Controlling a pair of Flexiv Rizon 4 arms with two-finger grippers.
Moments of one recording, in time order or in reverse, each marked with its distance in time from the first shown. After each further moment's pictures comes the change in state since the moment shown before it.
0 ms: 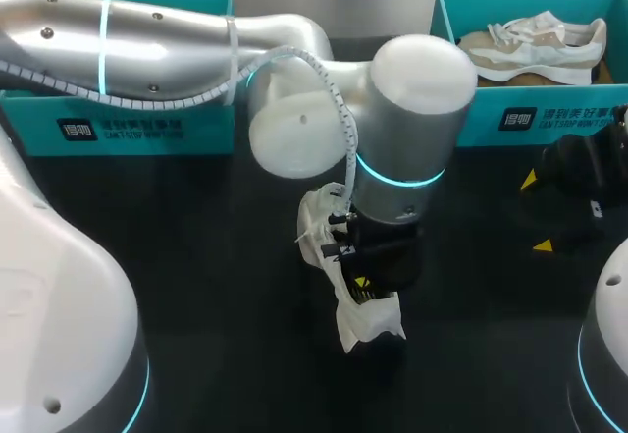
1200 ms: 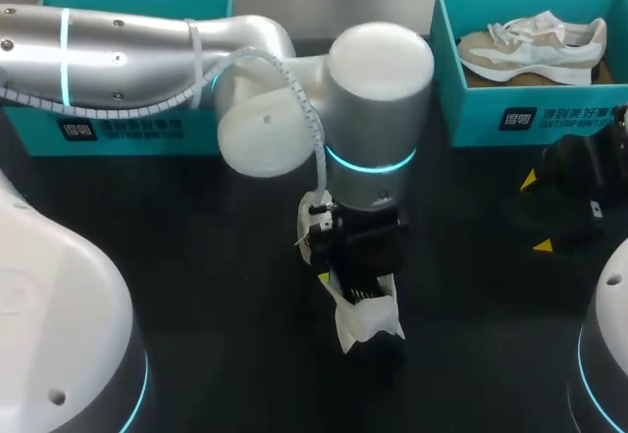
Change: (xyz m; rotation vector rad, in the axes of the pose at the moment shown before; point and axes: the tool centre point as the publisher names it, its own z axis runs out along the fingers) left arm 0.004 0.021 -0.006 0.044 -0.094 -0.008; right arm 0.000 0.000 0.000 0.000 0.000 0.000
